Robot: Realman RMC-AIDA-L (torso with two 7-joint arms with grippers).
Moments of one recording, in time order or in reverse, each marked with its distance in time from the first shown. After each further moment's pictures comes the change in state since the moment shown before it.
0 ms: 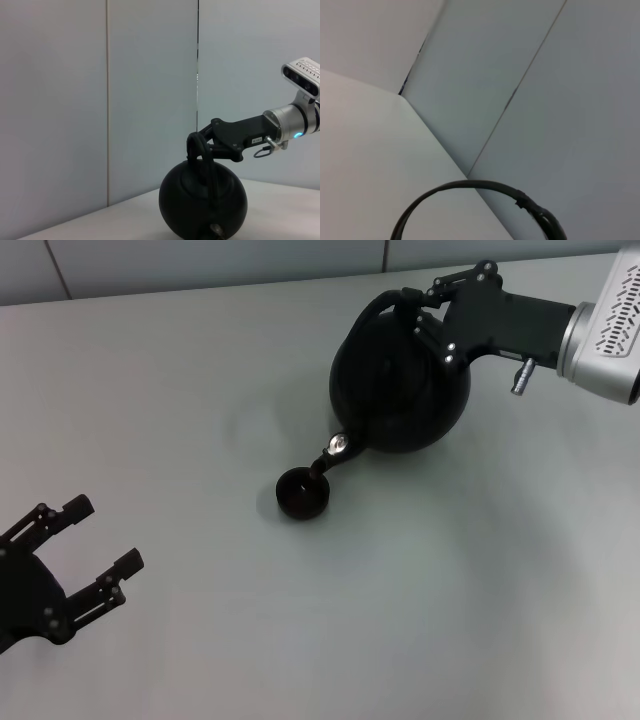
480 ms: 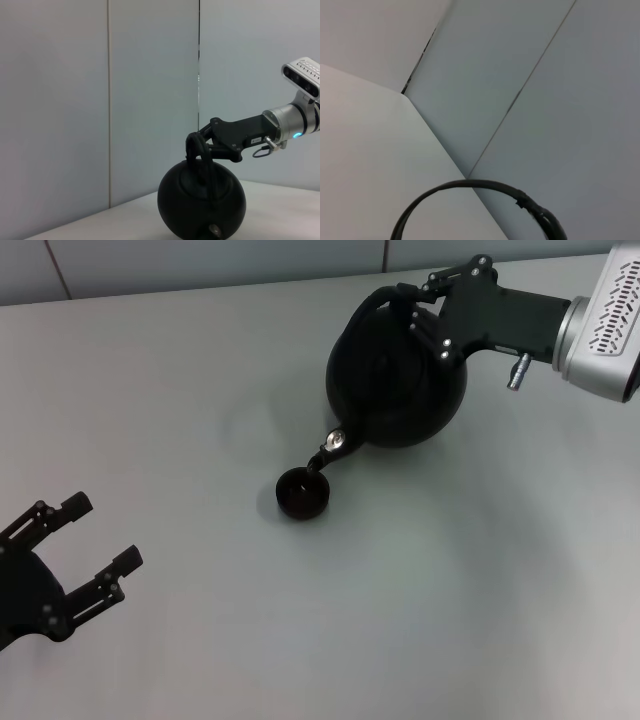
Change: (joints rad) left arm -0.001 0.000 0.000 -0.001 -0.006 -0.001 0.000; right arm 0.011 0.000 -0.005 -0.001 0.002 0.004 -0.020
